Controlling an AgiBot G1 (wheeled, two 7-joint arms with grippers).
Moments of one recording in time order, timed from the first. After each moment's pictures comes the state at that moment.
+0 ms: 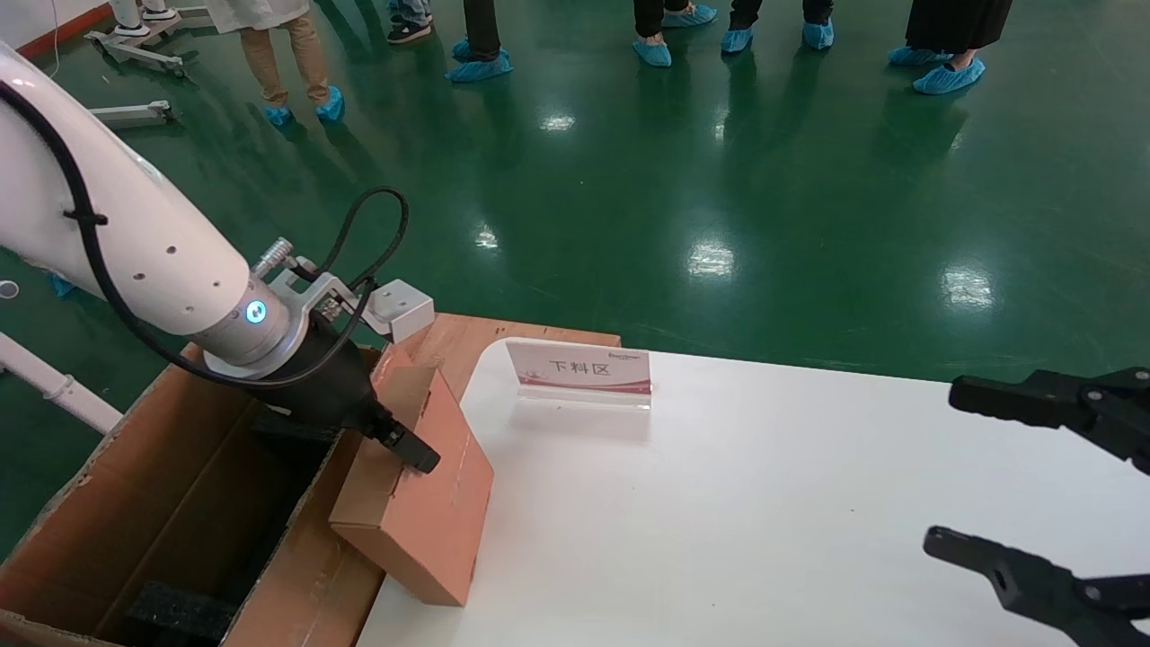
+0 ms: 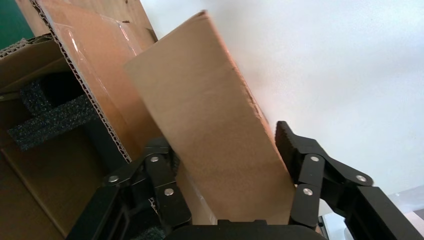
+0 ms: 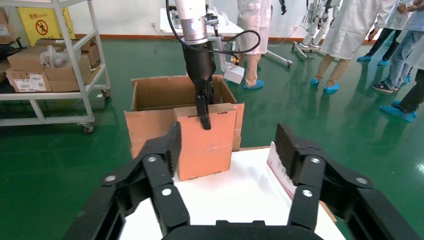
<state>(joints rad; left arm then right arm) -2.11 0.66 1.68 -1.36 1.57 1.37 -1.65 1.08 -0.61 -0.29 1.28 -0.72 -1.49 0.18</state>
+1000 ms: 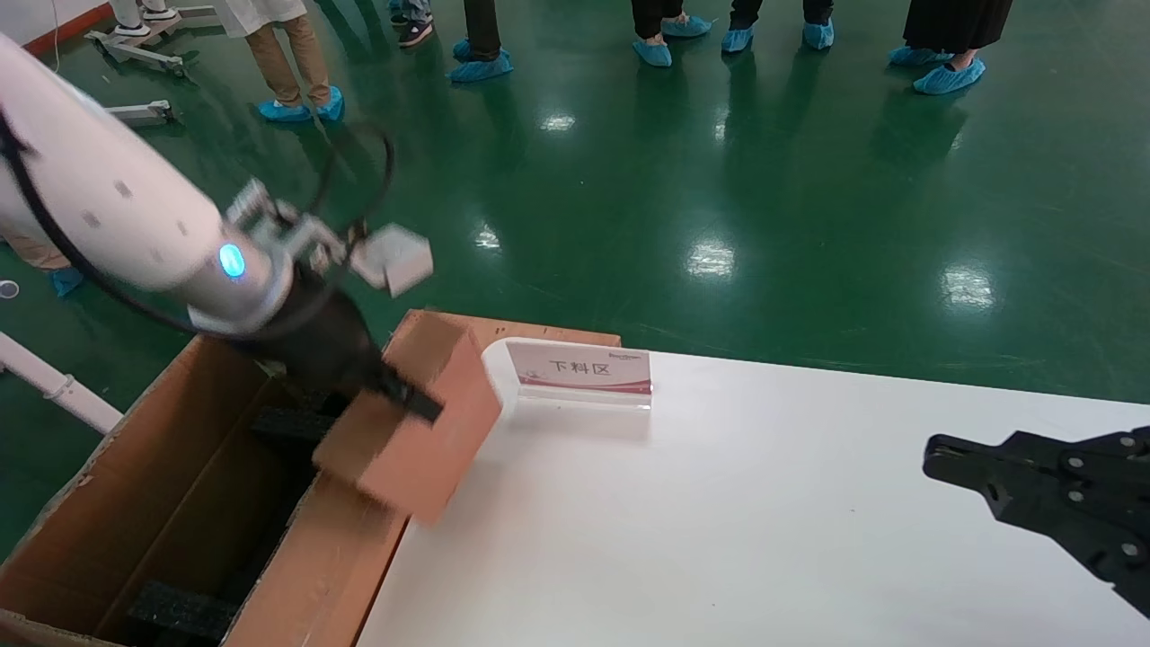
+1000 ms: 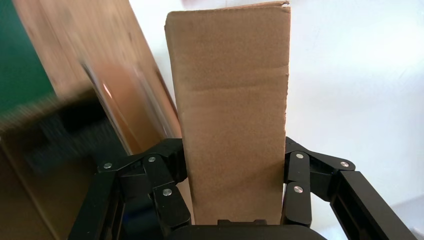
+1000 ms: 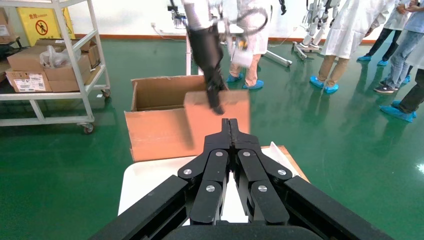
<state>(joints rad) -2.20 0.65 1.62 -1.33 1.54 1.37 -1.63 1.08 -0.61 -0.29 1.28 -0.72 -1.49 0.18</state>
